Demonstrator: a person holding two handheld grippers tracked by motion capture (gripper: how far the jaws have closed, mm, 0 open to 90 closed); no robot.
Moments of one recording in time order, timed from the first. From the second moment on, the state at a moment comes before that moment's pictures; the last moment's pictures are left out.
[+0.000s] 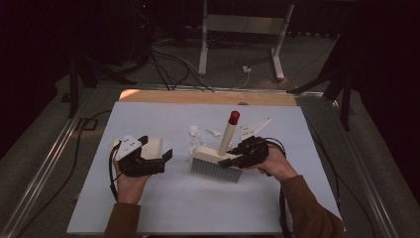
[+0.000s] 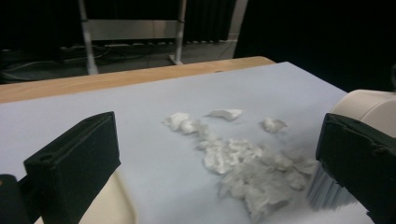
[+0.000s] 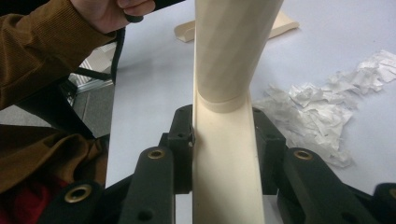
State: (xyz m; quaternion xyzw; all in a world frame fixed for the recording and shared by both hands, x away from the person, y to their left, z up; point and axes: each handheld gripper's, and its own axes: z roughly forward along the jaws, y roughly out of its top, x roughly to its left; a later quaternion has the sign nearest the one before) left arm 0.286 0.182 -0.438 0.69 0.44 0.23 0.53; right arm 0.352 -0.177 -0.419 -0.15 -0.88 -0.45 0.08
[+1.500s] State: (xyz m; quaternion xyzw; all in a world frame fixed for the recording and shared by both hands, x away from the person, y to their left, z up) left arm 0.242 0.247 -0.481 0.66 0.51 0.28 0.47; right arm 0.424 -0.196 -0.404 -0.32 -0.82 -0.46 -0.13
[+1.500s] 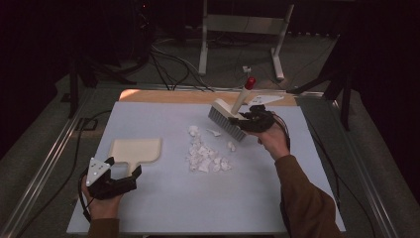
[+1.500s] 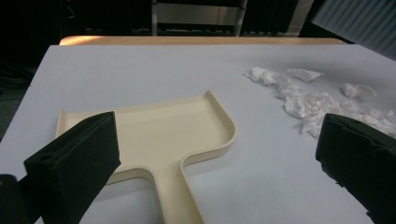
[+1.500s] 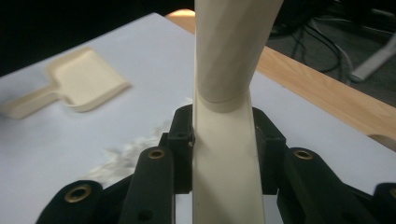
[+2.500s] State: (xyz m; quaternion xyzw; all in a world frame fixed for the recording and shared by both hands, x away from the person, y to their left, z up) left arm 0.243 0.248 -0.485 0.66 0.52 0.28 0.47; right arm 0.439 -0.166 -0.463 -0.34 -0.85 -0.35 -0.19
